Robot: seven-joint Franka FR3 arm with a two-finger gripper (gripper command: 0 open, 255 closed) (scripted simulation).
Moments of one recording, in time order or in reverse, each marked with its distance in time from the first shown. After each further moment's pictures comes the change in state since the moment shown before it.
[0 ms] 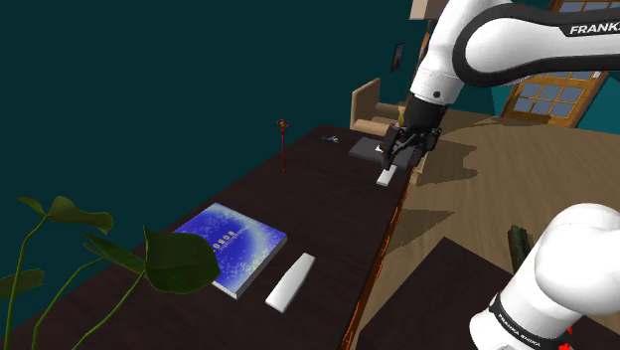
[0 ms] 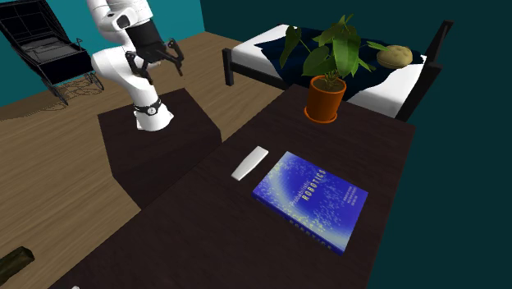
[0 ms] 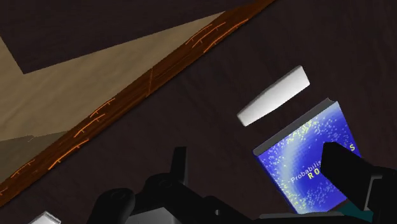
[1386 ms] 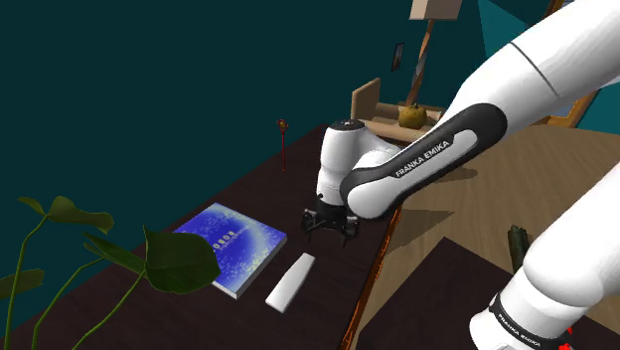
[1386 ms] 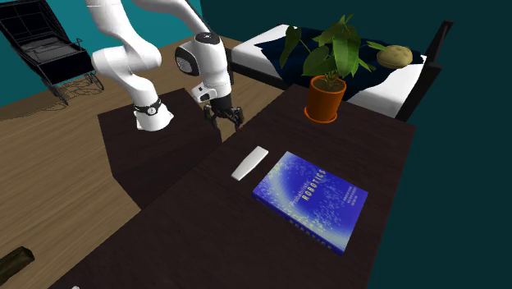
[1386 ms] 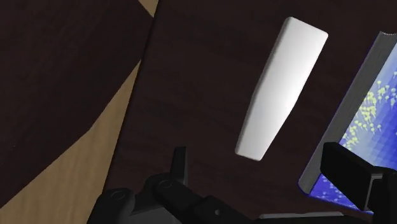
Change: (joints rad) arm -0.181 0.698 0.572 0.018 -0.079 0.638 0.958
